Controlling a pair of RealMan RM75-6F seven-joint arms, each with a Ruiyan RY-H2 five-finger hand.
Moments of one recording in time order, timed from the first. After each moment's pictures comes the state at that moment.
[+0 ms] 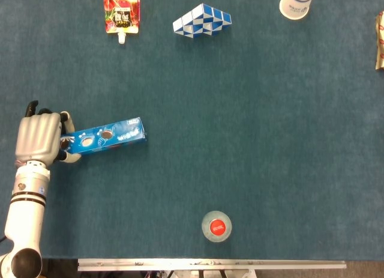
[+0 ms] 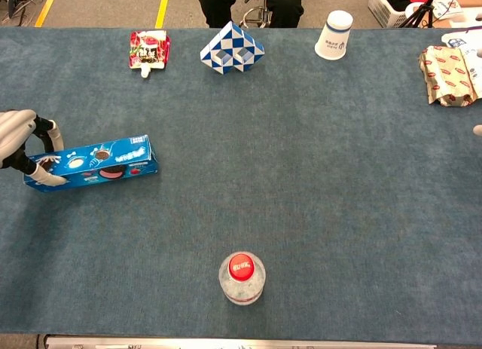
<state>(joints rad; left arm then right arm) -0.43 -1.35 -0.05 -1.87 0.83 1.30 0.60 0.23 -1.22 0.07 -1.45 -1.47 1.32 0.09</state>
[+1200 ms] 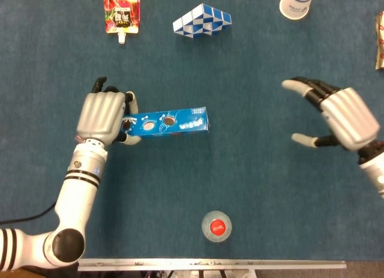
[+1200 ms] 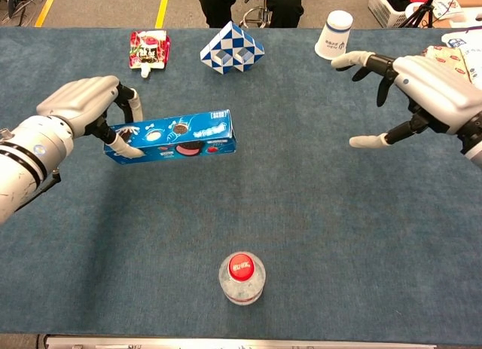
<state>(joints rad) -0.62 -1.51 -0.19 -1.93 0.72 1.28 0.73 0.43 -1.38 0.07 -1.55 -1.65 1.22 0.11</state>
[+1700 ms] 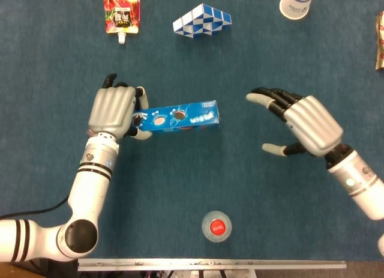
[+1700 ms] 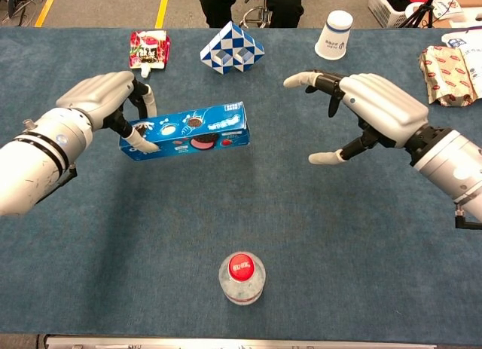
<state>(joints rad) -0.69 -1.55 -0.24 -1.93 0.63 1.29 0.74 0.49 -1.50 0.06 -1.54 -1.65 1.17 0.05</state>
